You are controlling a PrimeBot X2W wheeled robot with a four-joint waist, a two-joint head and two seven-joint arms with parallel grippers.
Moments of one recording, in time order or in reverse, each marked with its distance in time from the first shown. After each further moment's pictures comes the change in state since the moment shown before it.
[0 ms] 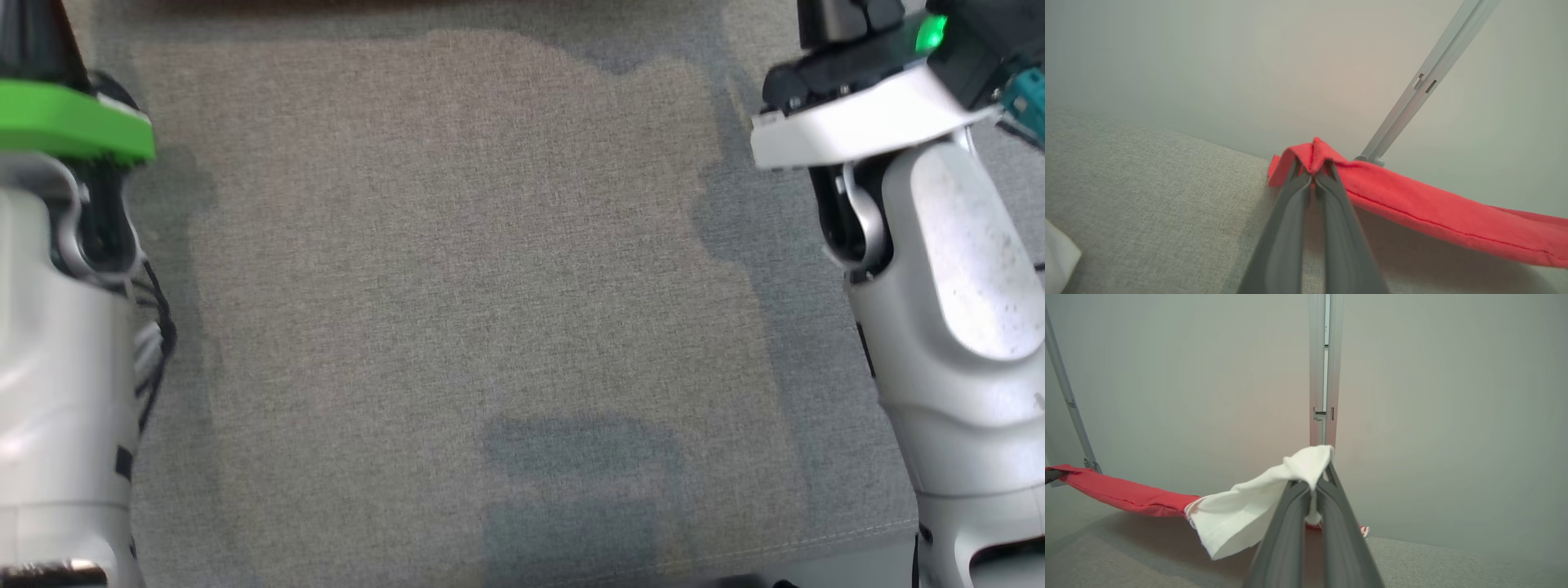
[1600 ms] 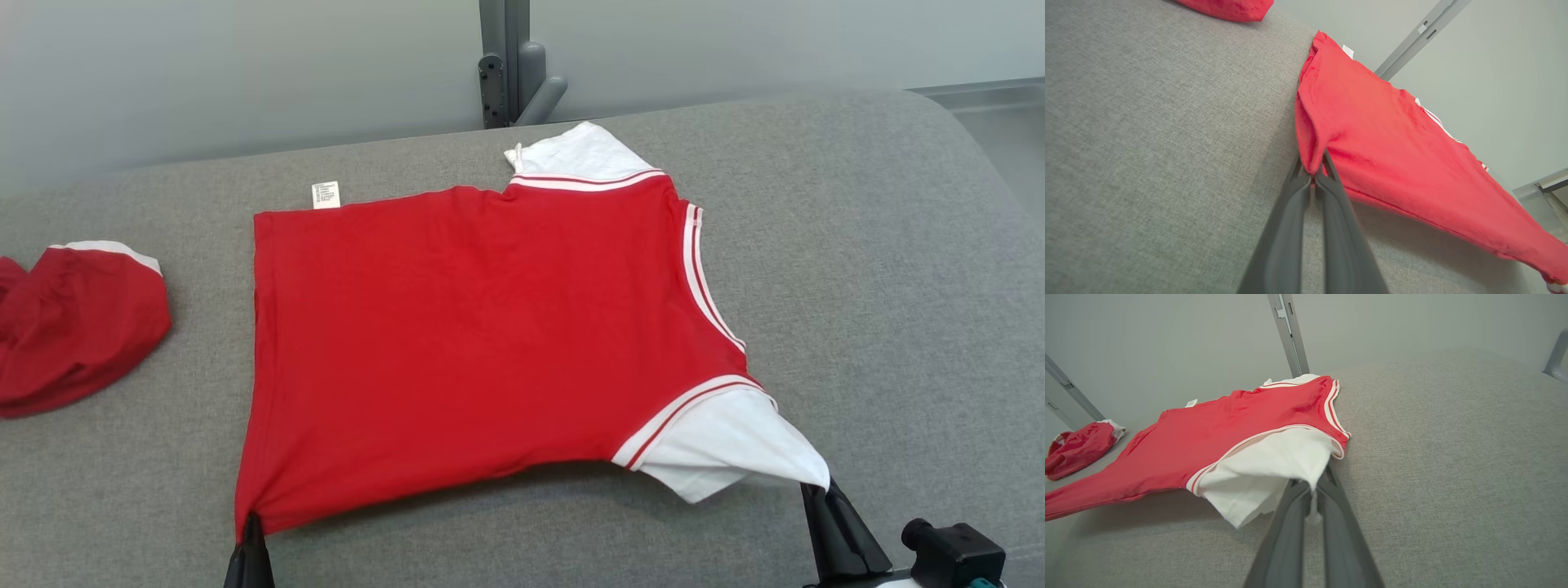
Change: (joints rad) left arm 1.107 -0.192 0.032 -0.462 -0.062 0.057 -0.012; right arm 1.098 0.065 -0.106 -0.314 0.073 0.000 0.077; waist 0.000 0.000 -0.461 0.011
